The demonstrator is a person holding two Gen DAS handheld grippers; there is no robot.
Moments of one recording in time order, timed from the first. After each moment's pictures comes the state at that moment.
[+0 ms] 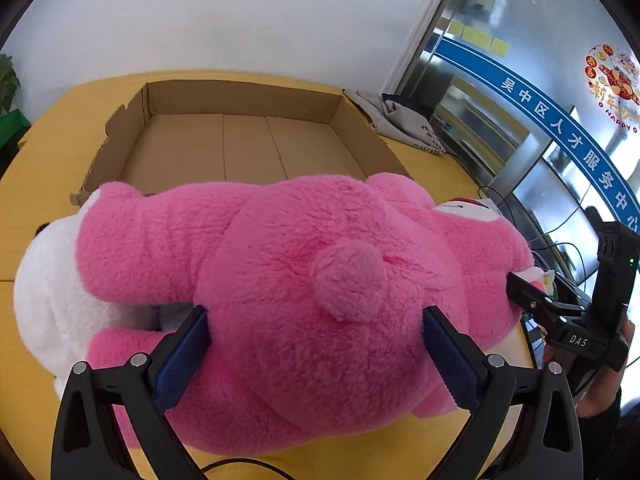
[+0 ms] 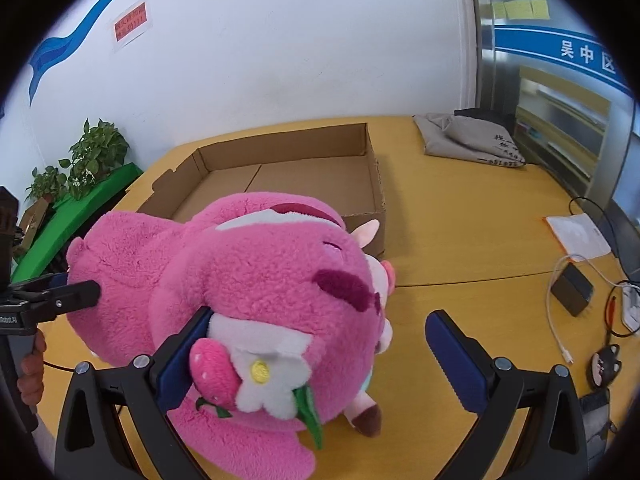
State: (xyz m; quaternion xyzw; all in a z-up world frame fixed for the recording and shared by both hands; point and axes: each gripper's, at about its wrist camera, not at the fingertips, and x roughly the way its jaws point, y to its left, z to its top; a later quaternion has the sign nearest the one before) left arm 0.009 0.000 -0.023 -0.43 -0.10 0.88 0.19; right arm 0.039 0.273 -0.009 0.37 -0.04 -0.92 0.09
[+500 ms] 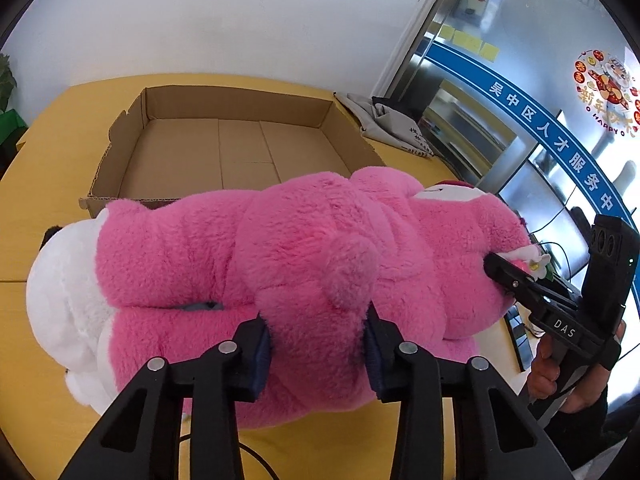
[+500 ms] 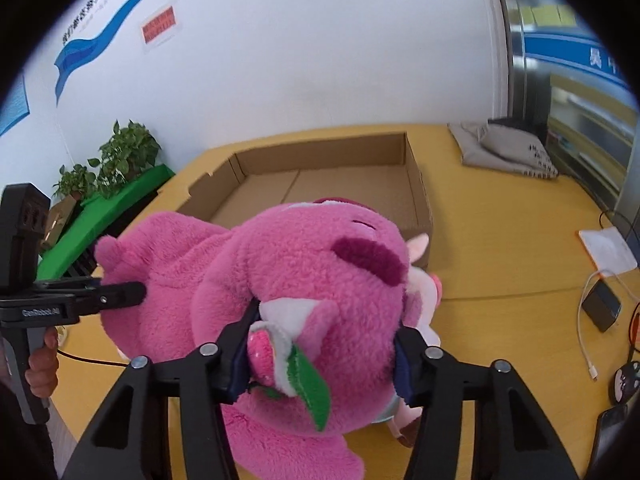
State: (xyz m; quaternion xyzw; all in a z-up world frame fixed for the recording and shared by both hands) left arm 0.028 -0.011 0.005 -0.43 -0.10 0.88 0.20; right arm 0.058 0.246 0.017 0.33 -0.03 -0.93 0.15
